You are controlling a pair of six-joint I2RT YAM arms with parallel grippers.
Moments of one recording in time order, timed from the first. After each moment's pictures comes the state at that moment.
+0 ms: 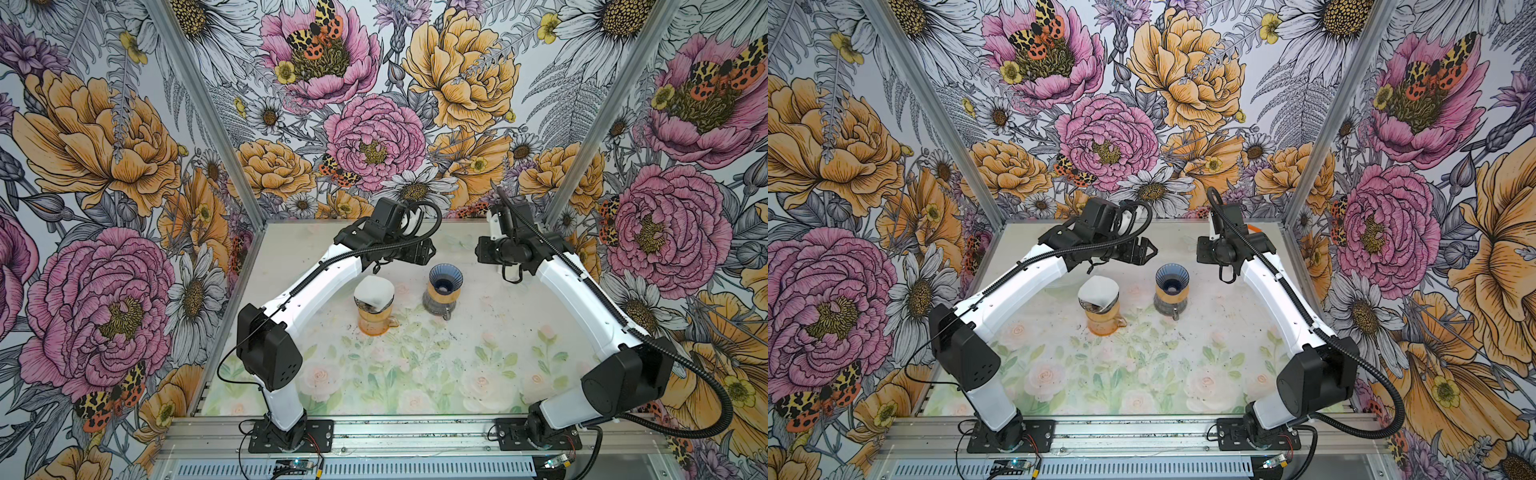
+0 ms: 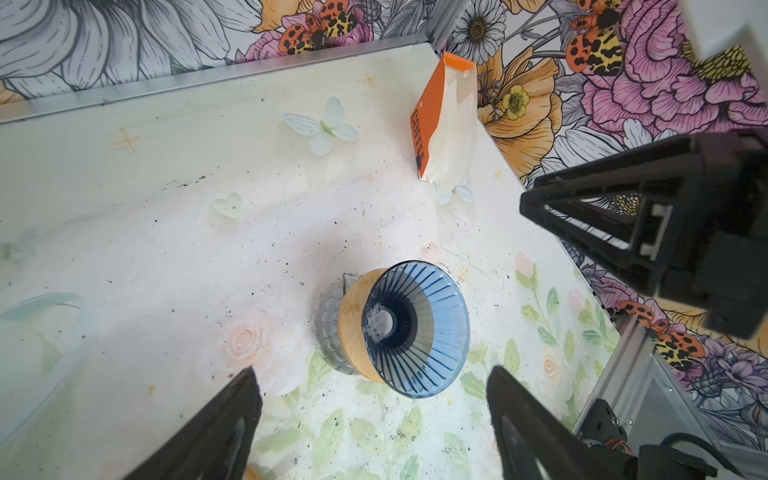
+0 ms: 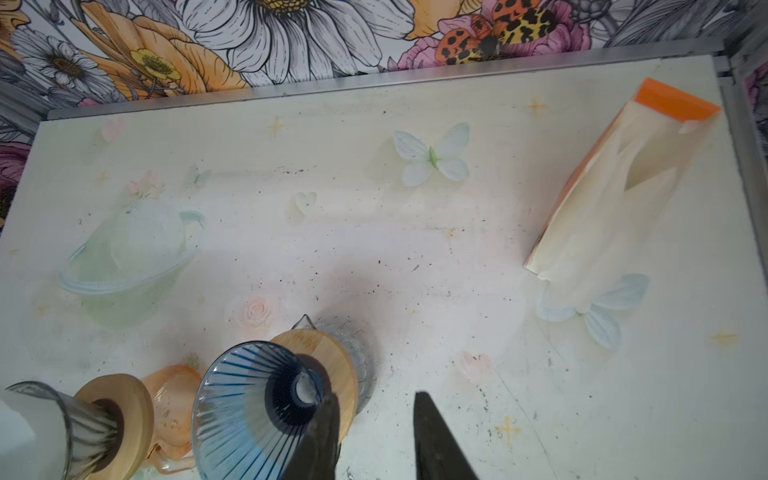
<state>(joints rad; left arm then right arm) -0.63 1.73 1.74 -0.70 0.20 -0.28 0.25 1.50 1.51 -0.86 0.02 0.27</state>
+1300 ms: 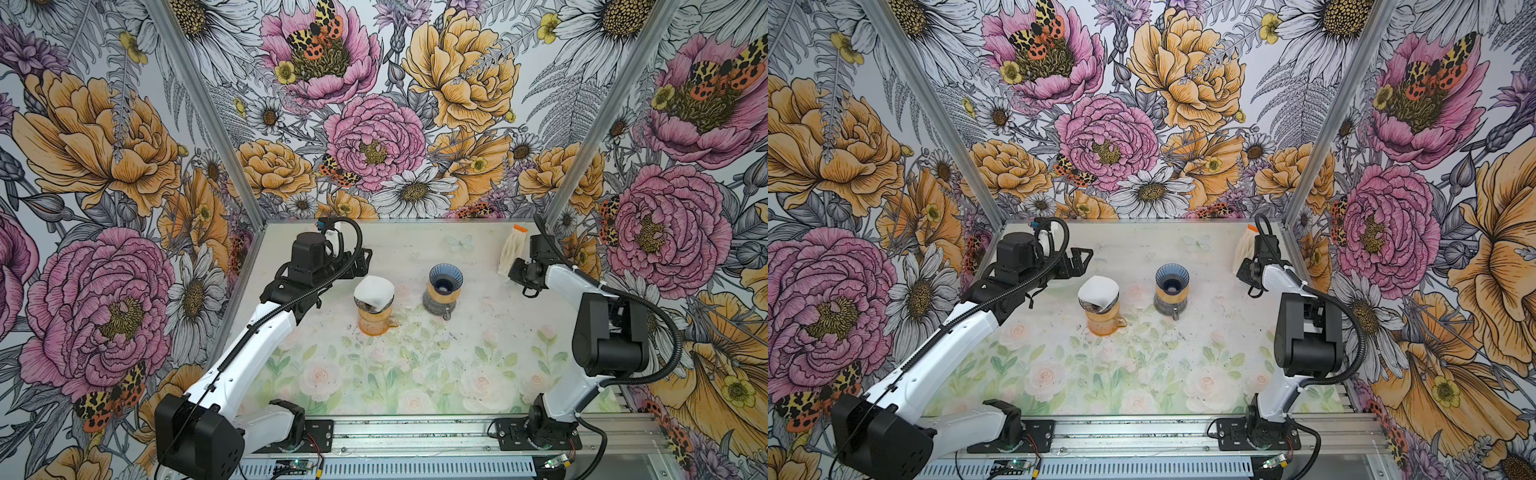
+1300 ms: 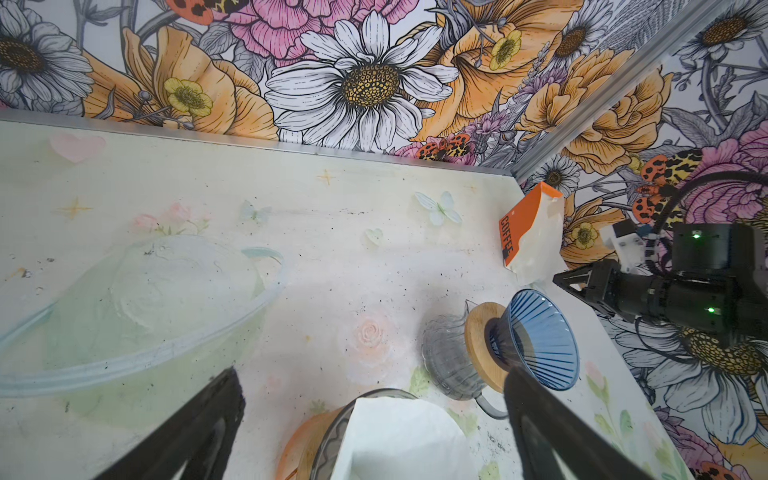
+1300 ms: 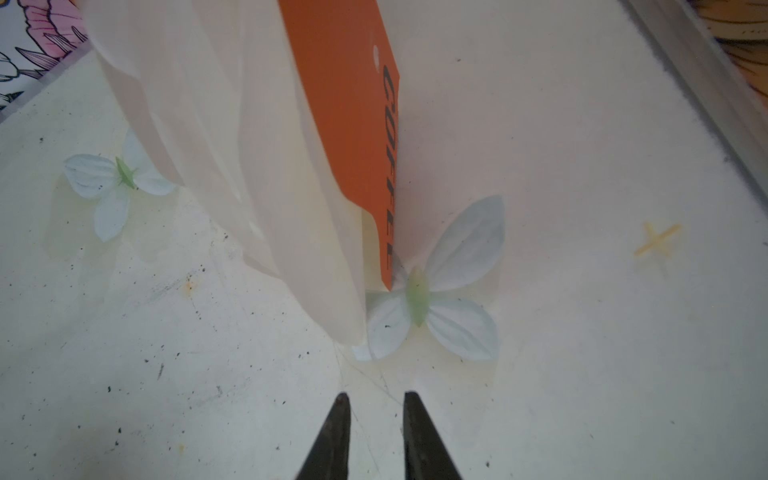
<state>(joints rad) -0.33 1.19 1.07 -0.32 0.15 -0.38 -0.13 1.76 1.15 -0.40 -0.02 0.38</state>
